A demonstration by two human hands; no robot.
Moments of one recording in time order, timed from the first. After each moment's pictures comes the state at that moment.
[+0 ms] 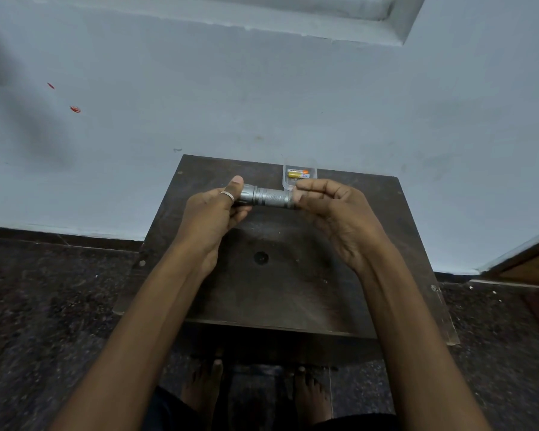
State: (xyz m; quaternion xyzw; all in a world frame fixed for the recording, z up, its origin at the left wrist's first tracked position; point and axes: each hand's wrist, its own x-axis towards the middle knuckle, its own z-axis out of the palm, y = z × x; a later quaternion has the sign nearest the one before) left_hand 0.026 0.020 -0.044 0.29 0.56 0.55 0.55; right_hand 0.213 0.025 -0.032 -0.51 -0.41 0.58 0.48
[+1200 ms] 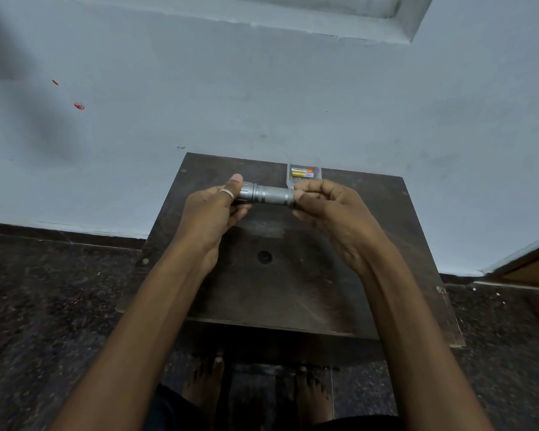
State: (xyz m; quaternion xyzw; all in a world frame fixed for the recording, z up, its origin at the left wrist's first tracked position) left_hand 0.021 0.019 -0.042 0.28 0.56 0.56 0.55; right_hand 0.207 0.026 -0.034 -0.52 -0.45 0.57 0.44
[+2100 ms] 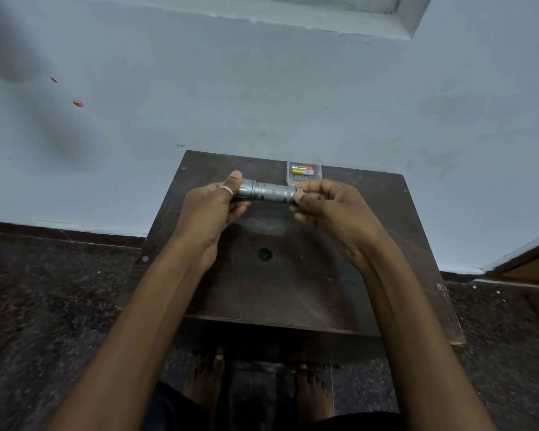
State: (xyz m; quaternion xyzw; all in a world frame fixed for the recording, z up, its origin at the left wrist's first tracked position) left_hand 0.020 0.021 -0.044 0.29 0.56 0.56 0.54; right_hand 0.206 0.026 -0.035 -0.53 -0.46 0.56 0.43
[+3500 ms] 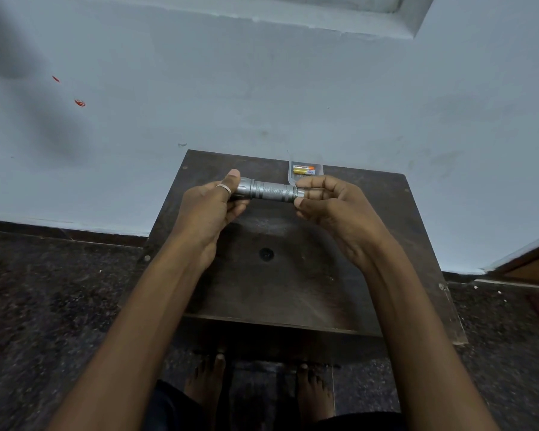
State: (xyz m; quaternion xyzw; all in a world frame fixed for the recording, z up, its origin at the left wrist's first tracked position) left_hand 0.017 0.019 -0.038 0.28 0.56 0.56 0.54; right_hand 0.209 0.025 -0.030 -0.52 -0.45 0.57 0.44
